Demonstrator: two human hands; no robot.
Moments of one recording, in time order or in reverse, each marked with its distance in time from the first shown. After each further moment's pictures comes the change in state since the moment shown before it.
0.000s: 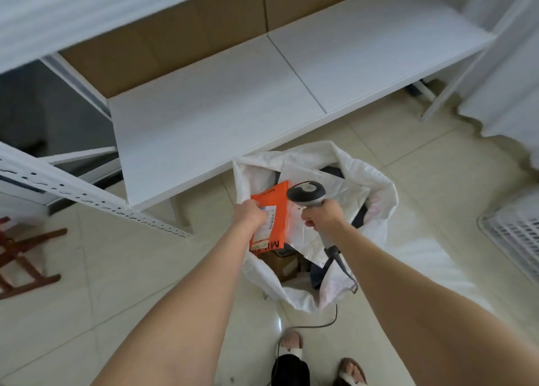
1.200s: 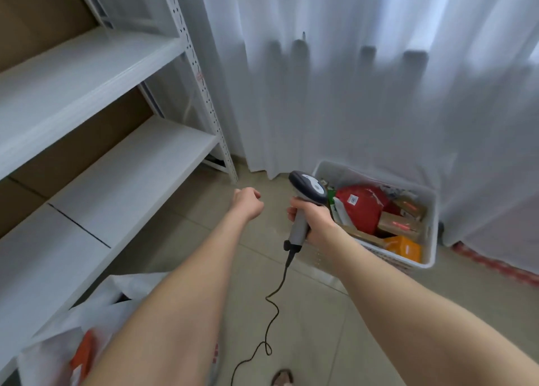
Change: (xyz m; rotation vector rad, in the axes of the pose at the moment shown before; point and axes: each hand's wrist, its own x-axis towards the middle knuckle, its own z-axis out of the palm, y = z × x) left_hand -0.343 0.519 0.298 0.472 -0.100 0.710; right_hand -0.179 0.163 -0.590 1.277 0.418 -0.070
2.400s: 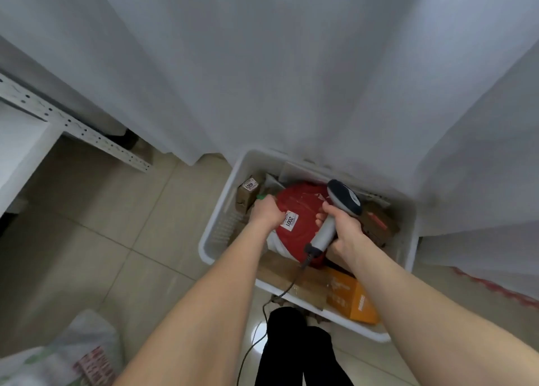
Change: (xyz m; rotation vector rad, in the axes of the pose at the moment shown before) left_hand 0.372 0.294 0.361 0.035 -0.381 -0.058; right_hand 0.474 -0.140 -0.310 0.171 0.384 0.335
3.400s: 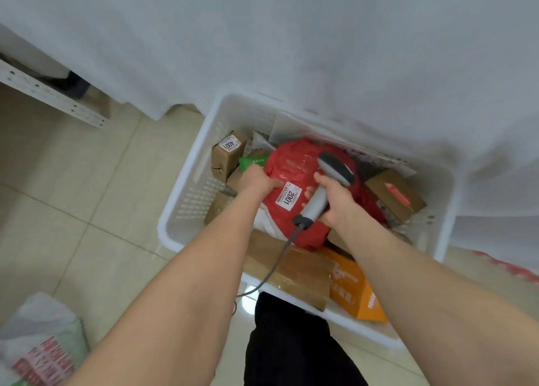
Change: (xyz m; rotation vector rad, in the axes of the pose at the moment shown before) left_hand 0.157 -0.055 0.095 -0.153 0.036 -0.150; right_hand 0.156 0.042 0.004 -0.115 -0.009 0.083
